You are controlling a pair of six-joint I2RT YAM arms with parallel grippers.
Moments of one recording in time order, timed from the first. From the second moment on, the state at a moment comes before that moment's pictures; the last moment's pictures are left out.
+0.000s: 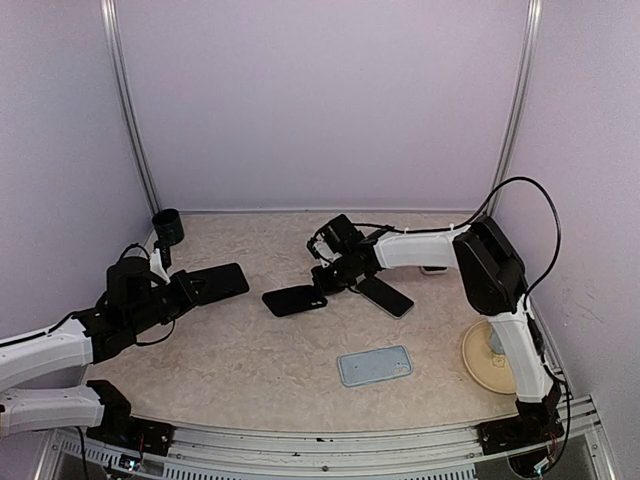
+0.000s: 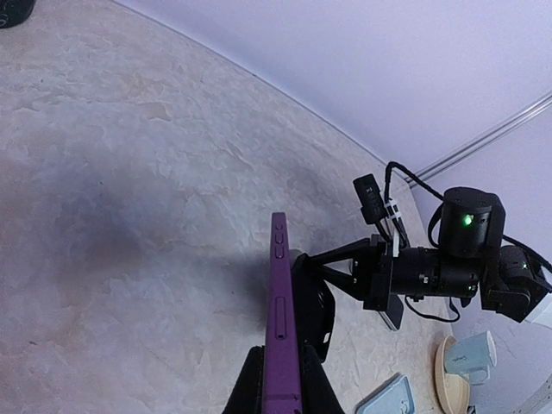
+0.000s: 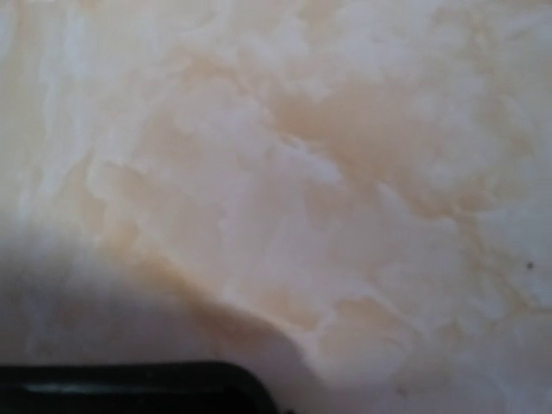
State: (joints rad) left arm -0.53 0.88 0.38 0.17 -0.04 -0.81; right arm 0.76 2.35 1.79 -0.38 -0.13 0.29
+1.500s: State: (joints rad) left arm -0.54 0.98 0.38 0.23 -0.01 -0.83; right arm 0.73 2.17 1.52 -0.18 -0.27 0.43
